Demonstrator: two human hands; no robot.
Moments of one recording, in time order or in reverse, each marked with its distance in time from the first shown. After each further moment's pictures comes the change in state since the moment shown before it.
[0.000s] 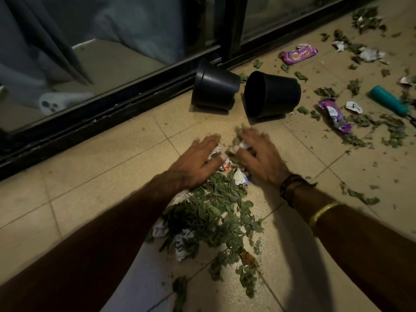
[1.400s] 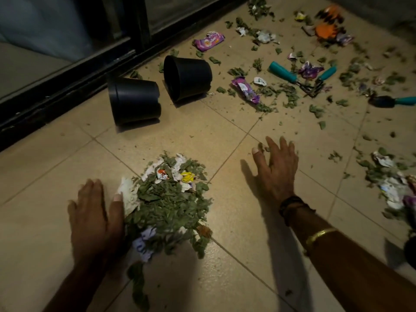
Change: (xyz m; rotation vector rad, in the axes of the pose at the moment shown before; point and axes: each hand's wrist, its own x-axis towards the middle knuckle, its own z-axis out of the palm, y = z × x) left_hand -0.147 0.003 0.043 0.037 0.383 -0.411; right_hand -0.190 0.049 -0.052 -0.027 0.513 0.685
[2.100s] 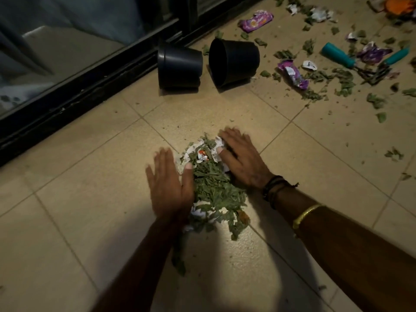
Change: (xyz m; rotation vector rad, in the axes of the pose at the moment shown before) left_hand -0.006 0.055 0.033 -0.021 0.023 0.015; right_hand -0.029 -0.101 0.081 0.078 -0.522 -0.493
